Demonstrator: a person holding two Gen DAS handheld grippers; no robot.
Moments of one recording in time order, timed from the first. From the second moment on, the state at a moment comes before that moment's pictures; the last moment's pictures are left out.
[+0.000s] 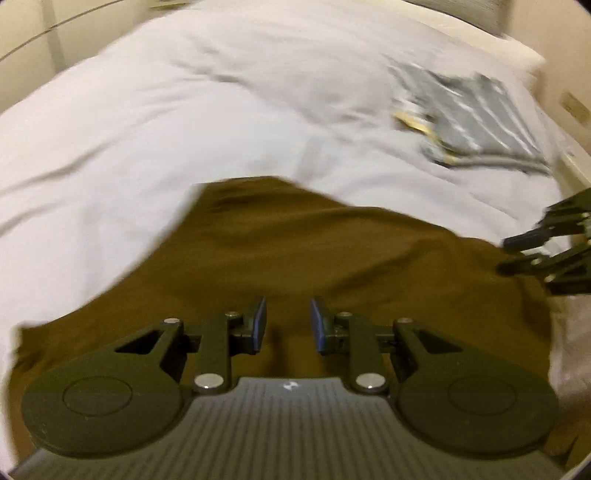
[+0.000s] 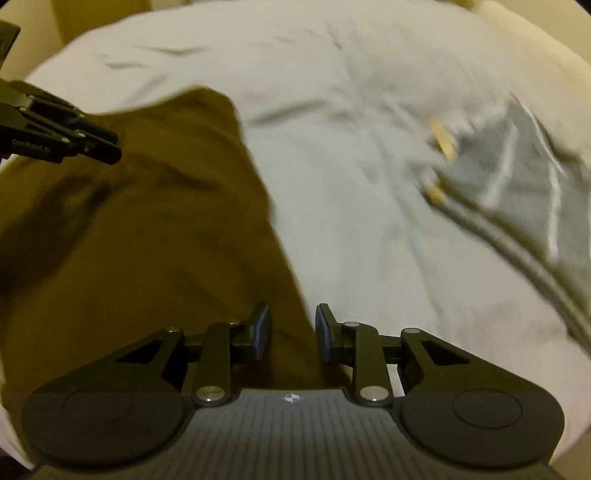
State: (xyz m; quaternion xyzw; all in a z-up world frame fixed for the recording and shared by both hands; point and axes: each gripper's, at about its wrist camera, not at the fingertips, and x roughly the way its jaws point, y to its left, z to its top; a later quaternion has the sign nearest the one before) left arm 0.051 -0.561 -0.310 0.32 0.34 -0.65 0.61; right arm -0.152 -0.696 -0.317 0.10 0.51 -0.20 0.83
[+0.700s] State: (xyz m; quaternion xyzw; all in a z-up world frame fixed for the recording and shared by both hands) left arm 0.162 -0.441 -0.205 0.35 0.32 -0.53 0.70; right arm -0.190 -0.614 -0.236 0.16 0.48 -0.21 0.84
